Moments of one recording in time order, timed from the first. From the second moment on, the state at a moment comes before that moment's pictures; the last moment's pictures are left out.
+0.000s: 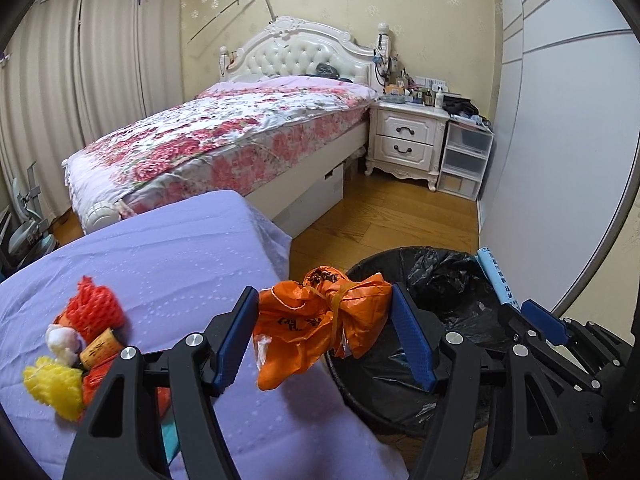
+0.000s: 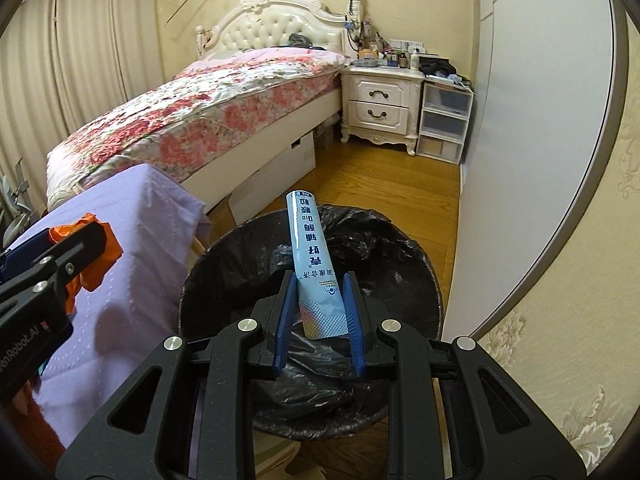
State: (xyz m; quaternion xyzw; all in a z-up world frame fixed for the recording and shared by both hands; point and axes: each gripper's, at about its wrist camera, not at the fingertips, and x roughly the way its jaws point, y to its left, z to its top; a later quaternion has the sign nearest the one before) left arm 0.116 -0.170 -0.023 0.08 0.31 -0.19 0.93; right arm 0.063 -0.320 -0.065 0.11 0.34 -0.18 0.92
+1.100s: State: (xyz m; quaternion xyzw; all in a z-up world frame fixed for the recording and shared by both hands) left arm 0.120 -0.168 -0.035 0.10 0.33 -0.16 0.92; right arm 0.066 -0.334 -0.079 0.13 0.35 -0.20 0.91
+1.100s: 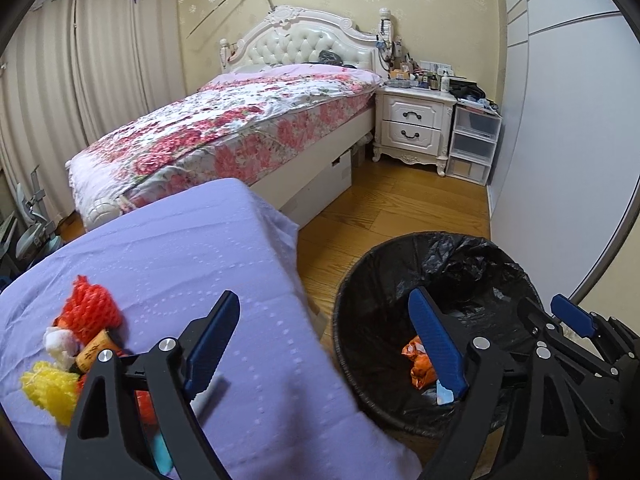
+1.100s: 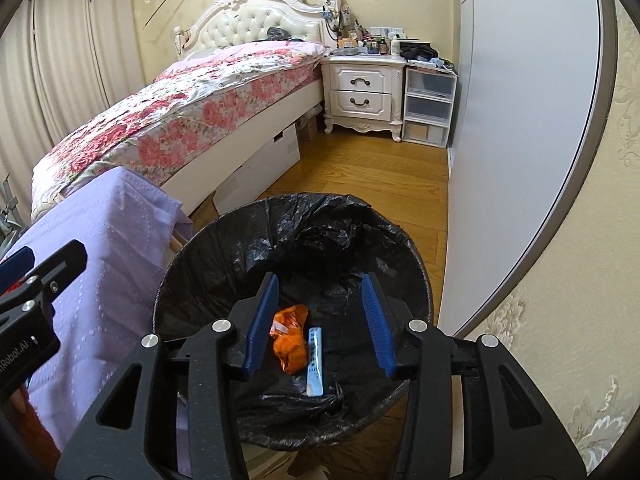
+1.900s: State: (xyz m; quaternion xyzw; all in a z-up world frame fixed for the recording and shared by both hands) left arm 0.065 0.004 -0.021 0.04 0.33 -0.01 0.94; right arm 0.041 -0.212 -0.049 0.08 0.35 -0.08 0.93
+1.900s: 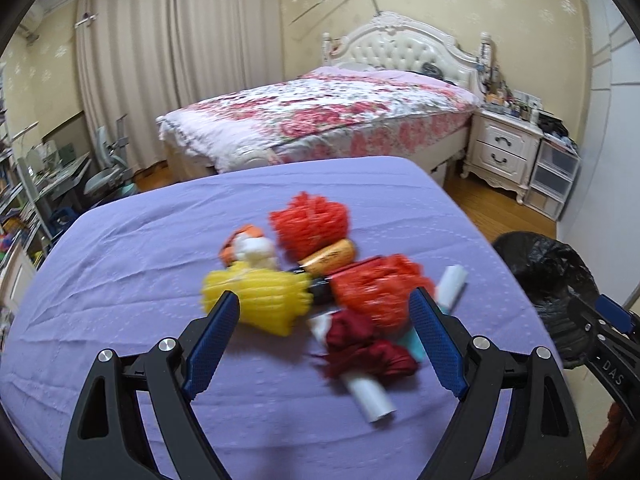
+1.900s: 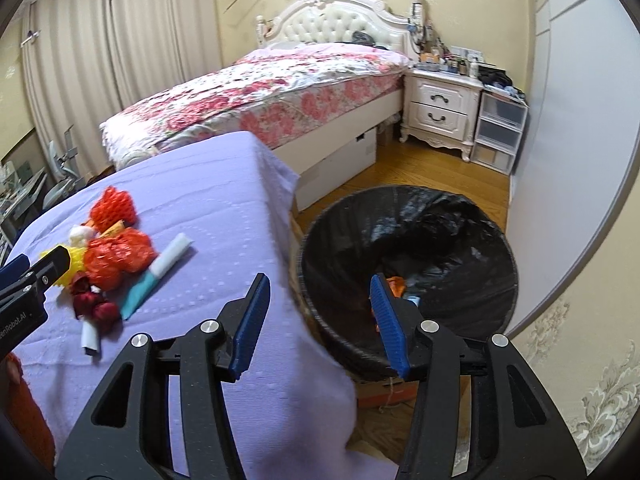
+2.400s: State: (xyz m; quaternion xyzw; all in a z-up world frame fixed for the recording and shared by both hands) left arm 0.066 0.066 -0.034 0.00 0.35 0.04 0.94; right arm 0.053 -0.148 -0.052 0.04 0.36 -0.03 0.93
